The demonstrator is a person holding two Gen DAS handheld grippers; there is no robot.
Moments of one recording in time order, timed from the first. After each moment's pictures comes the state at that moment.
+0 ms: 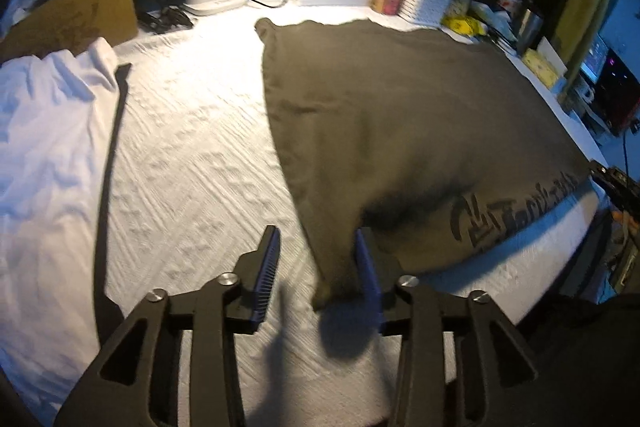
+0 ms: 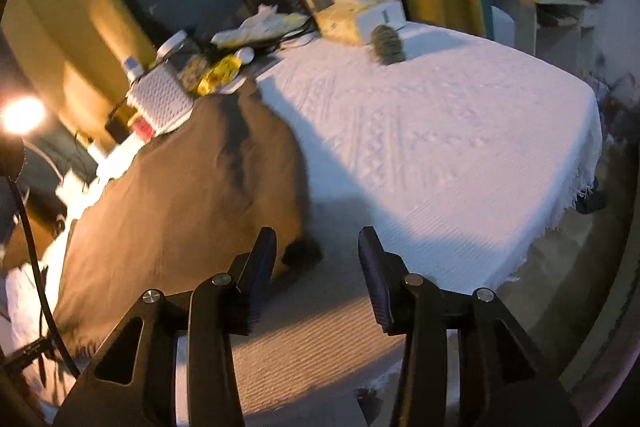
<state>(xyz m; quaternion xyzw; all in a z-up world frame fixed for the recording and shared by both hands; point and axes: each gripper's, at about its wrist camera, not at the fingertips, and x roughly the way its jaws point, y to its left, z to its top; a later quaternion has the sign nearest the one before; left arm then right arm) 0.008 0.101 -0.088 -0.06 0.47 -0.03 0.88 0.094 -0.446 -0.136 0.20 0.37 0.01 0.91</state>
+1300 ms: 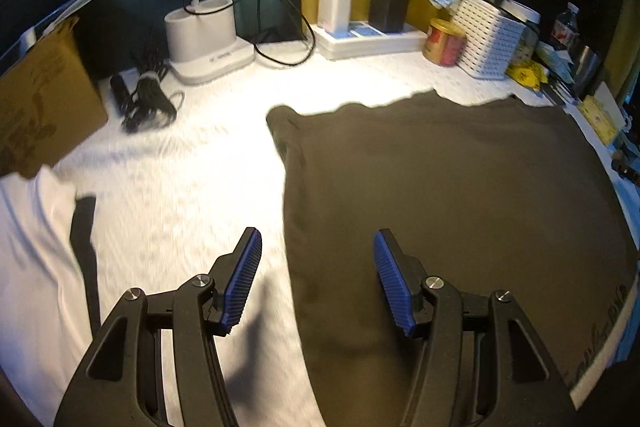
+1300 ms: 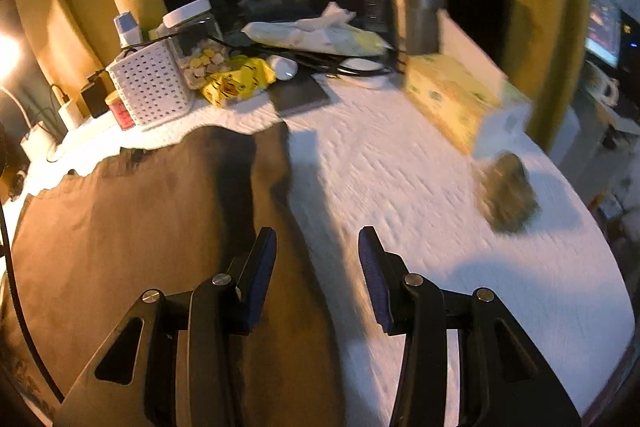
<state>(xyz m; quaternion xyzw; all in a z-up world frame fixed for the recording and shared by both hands) 0.172 0.124 -0.089 -0.04 0.45 0.01 0.89 0.282 -0.399 -0.114 0.03 0.39 0.07 0.92</state>
